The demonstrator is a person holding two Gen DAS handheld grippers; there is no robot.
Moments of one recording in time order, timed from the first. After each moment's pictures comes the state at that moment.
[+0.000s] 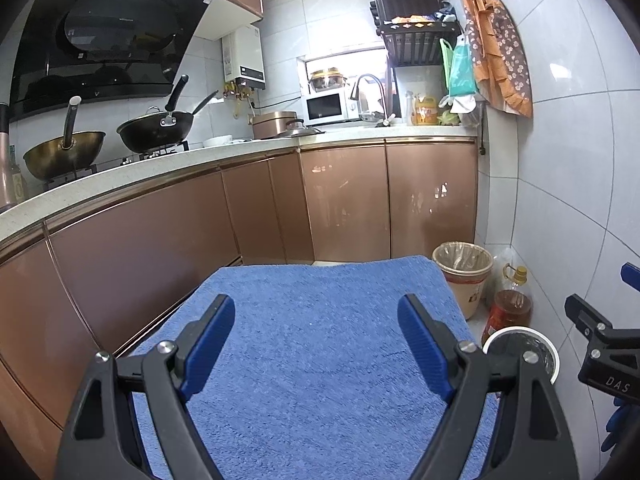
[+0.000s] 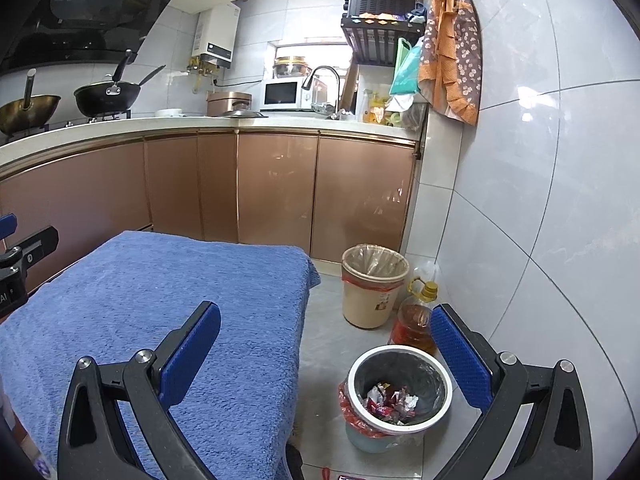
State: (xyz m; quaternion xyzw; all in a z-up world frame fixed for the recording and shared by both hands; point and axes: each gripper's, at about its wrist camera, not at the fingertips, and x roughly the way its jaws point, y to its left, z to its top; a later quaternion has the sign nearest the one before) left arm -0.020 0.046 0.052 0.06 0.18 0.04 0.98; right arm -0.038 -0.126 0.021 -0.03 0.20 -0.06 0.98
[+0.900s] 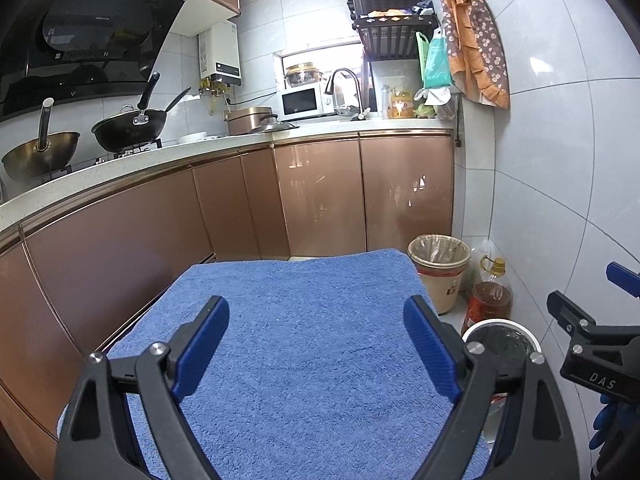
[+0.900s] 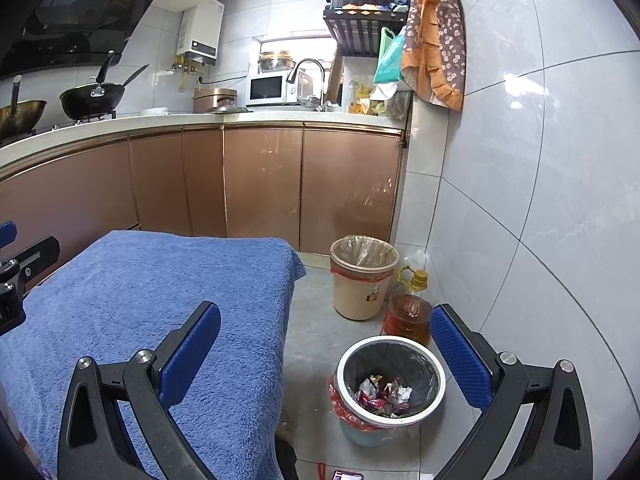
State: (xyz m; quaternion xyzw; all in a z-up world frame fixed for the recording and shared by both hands) left arm -0.015 0.023 0.044 0.06 0.19 0.00 0.98; right arm -0.035 -0.141 0.012 -0.02 0.21 -0.08 0.97
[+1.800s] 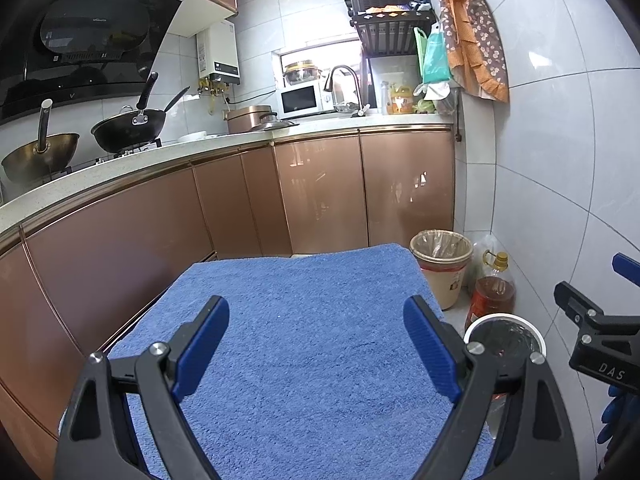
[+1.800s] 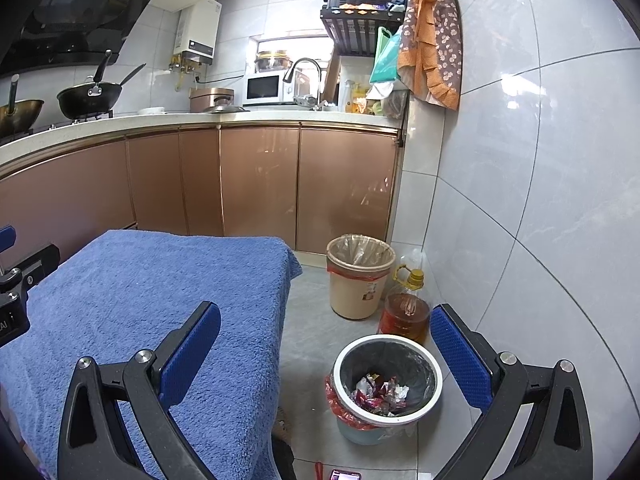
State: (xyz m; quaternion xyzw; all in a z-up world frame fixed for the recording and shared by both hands) left arm -0.014 0.020 0.038 0.07 0.19 0.01 0.98; right arm -0.038 -0.145 0.010 -0.02 0.21 -0.09 0.97
